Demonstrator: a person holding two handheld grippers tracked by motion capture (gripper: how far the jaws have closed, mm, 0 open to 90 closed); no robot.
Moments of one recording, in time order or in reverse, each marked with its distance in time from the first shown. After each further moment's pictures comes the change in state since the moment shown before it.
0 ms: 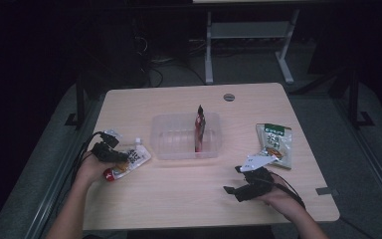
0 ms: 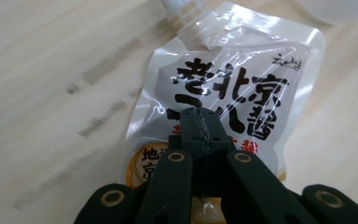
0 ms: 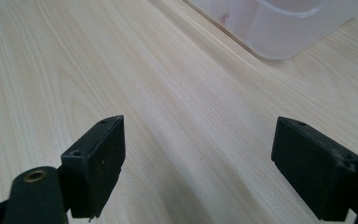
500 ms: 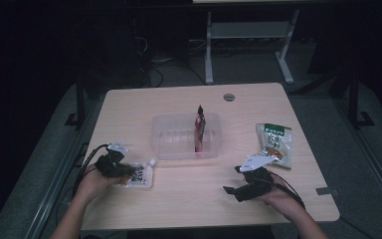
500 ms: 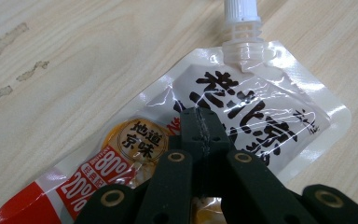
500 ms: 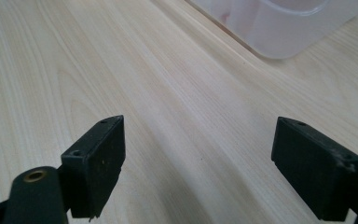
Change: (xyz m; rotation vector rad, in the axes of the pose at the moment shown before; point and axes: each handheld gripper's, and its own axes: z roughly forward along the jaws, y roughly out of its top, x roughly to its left) left arm -0.043 -0.018 -0.005 -0.022 -0.073 0.090; right arm 0.000 0.000 0.001 0.006 0.001 -0.003
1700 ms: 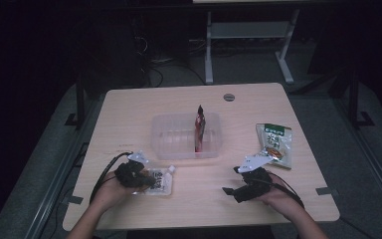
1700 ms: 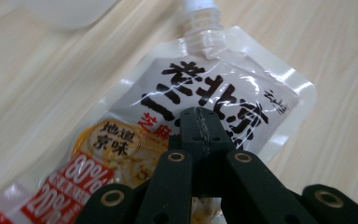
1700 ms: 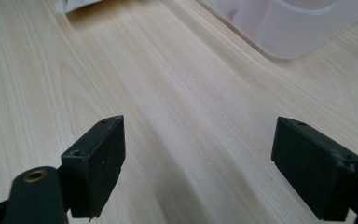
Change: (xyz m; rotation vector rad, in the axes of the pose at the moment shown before) left arm -0.063 0.021 0.026 -0.002 -0.145 0.106; right arm 0.002 0.001 0.003 0.014 0.009 -0.017
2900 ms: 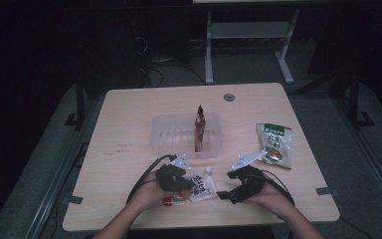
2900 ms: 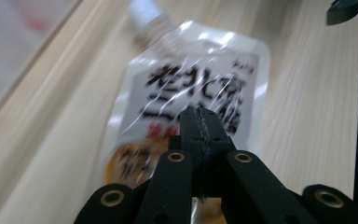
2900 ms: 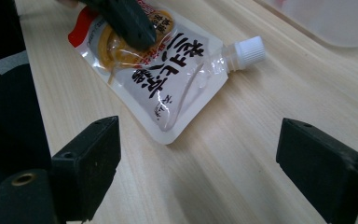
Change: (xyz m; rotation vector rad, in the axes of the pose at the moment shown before) left arm -0.064 0.062 0.043 -0.018 -0.077 0.189; right arm 0.004 0.013 0.009 0.068 0.159 0.097
